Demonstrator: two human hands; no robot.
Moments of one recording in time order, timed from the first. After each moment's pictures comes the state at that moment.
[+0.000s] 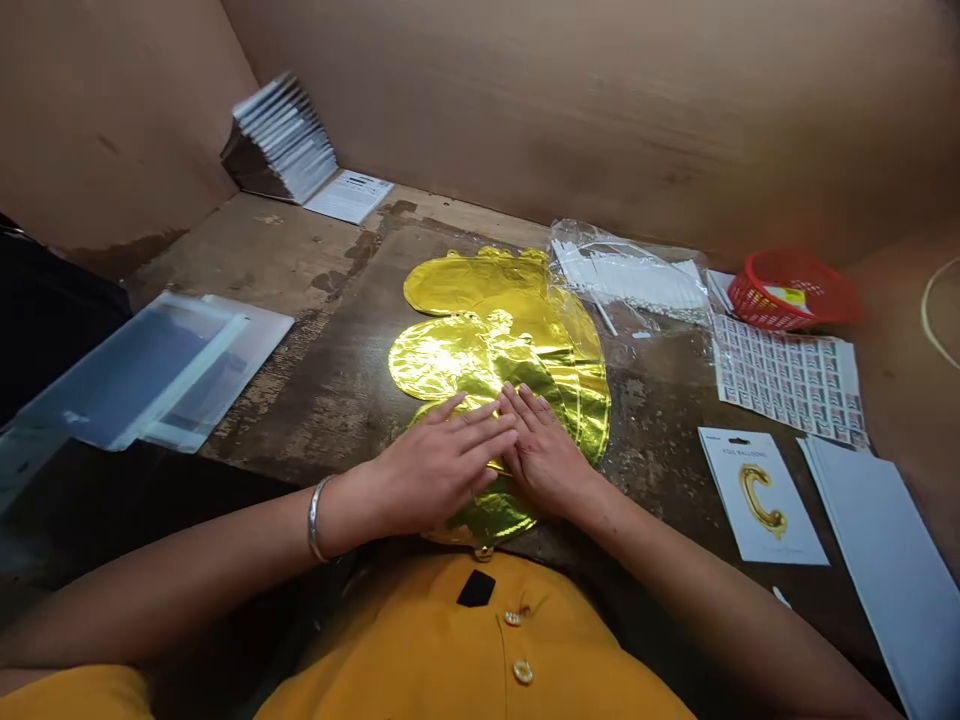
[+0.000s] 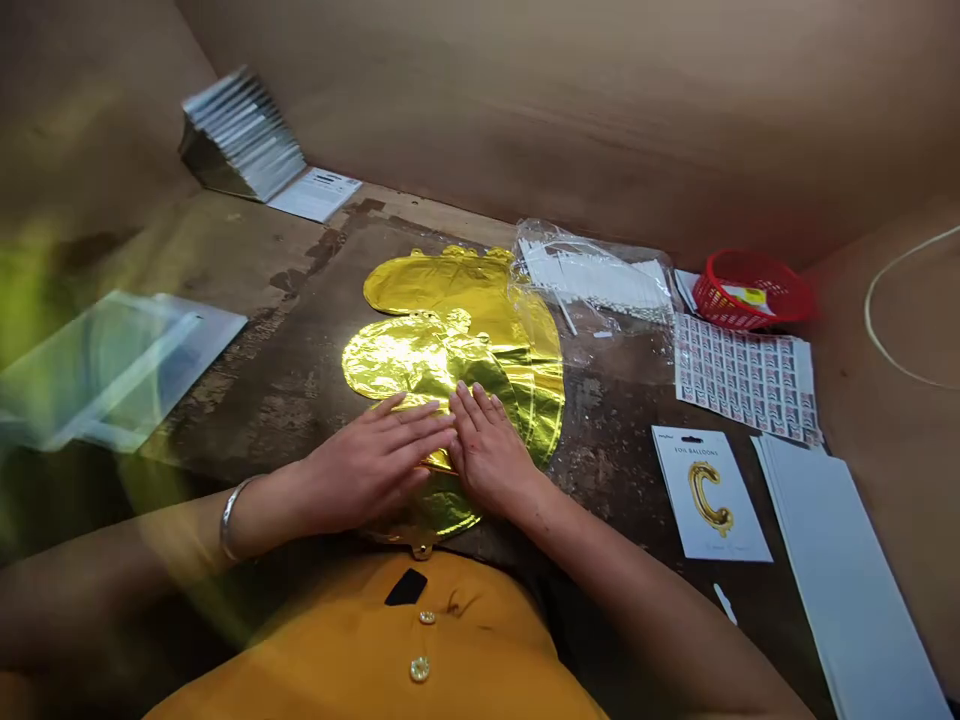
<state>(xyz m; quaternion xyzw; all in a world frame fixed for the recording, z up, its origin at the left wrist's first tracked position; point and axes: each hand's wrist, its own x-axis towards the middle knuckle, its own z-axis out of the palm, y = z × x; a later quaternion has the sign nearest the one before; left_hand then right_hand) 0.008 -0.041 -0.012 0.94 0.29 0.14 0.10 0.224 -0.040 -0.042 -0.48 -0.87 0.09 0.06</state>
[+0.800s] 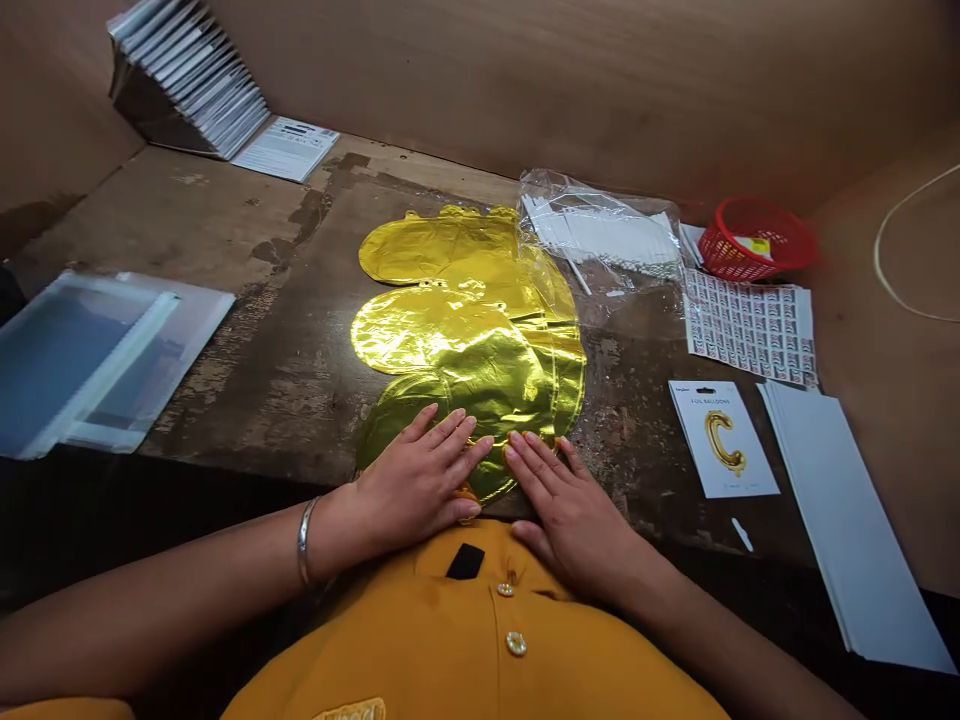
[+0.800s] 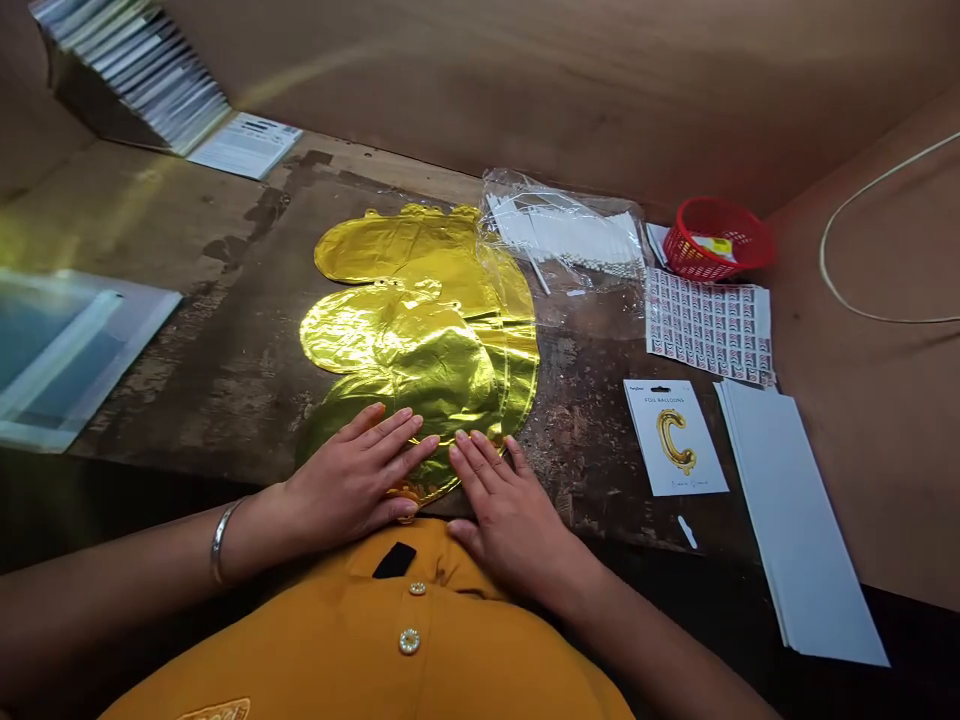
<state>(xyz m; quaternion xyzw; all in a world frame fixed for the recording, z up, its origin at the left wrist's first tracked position) 0.016 -0.076 -0.038 0.95 0.28 0.12 0.06 0.277 -0.140 -0.015 -0.47 -0.88 0.07 0.00</state>
